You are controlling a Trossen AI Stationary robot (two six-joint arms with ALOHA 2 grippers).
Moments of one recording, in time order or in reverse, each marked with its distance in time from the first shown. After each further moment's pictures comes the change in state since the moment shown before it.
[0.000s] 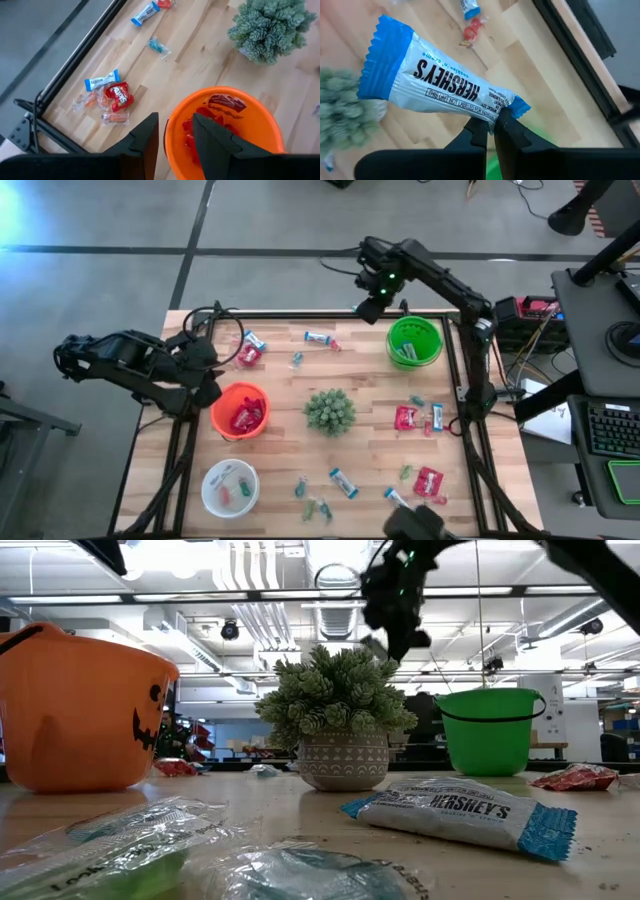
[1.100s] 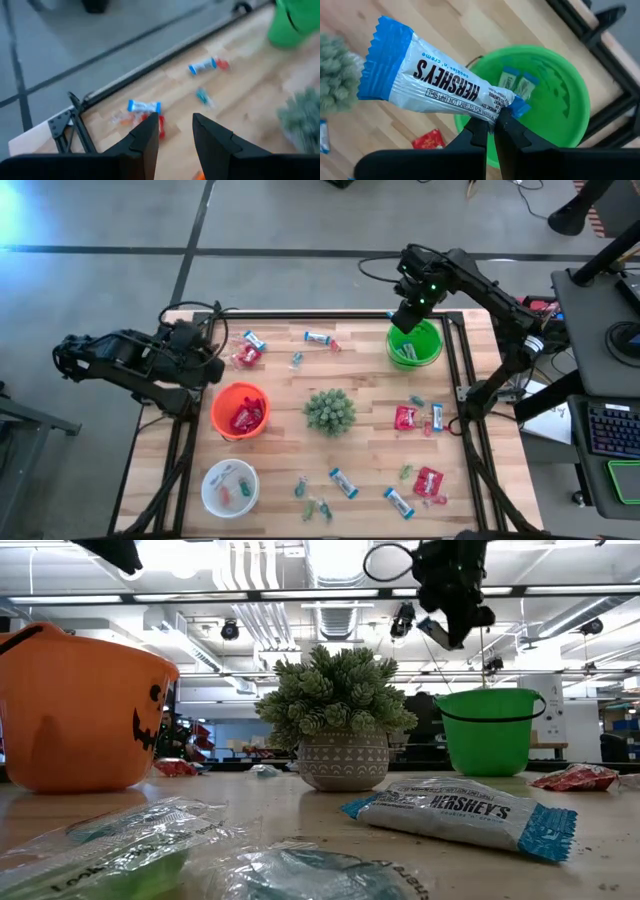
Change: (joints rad) left arm 0.001 -0.010 0.000 -0.057 -0.354 -0.366; right arm -0.088 -0.393 -0.453 0.031 0.058 0.076
